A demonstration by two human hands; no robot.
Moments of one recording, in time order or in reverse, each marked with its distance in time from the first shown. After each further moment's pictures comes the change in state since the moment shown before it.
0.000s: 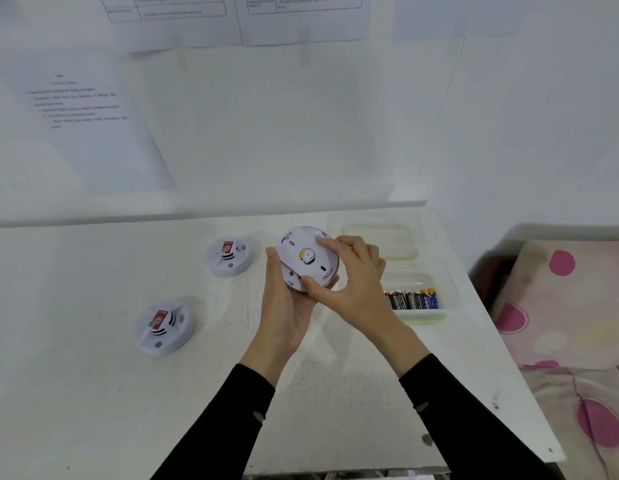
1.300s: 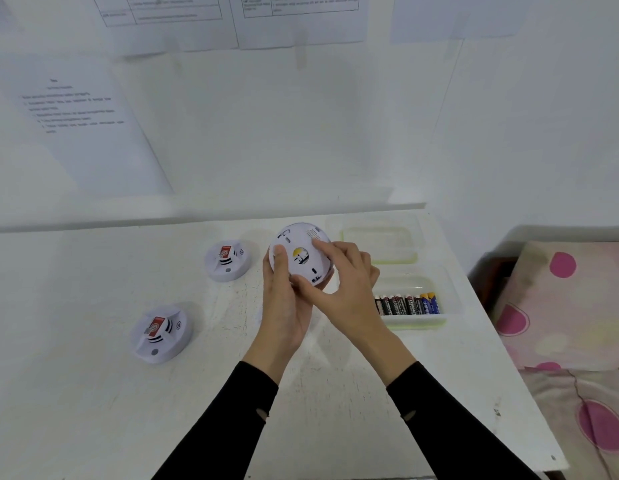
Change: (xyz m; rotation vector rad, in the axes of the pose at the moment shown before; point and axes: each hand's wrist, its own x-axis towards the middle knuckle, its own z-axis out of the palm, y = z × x) left_hand 0.014 -0.003 0.004 -0.051 0.118 0.096; right_hand 0.002 -0.004 0.014 0.041 0.047 0.091
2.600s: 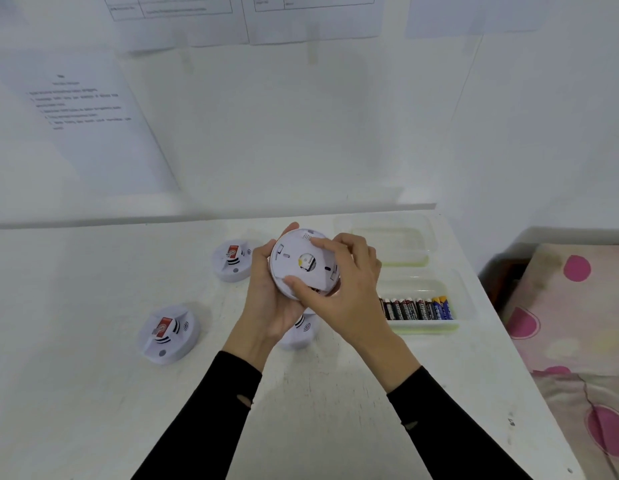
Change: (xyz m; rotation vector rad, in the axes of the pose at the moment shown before) left_hand 0.013 0.038 -0.011 -0.200 -0.259 -0.276; right_hand 0.005 -0.023 0.003 -0.009 0.065 -0.106
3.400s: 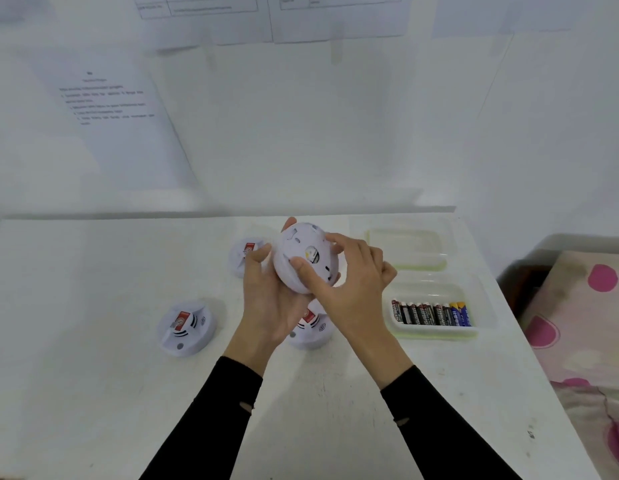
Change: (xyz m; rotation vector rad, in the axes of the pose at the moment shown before) left_hand -0.017 0.019 -0.004 0.096 0.009 0.117; right_hand 0.006 -0.014 0.024 -0.046 0.088 0.122
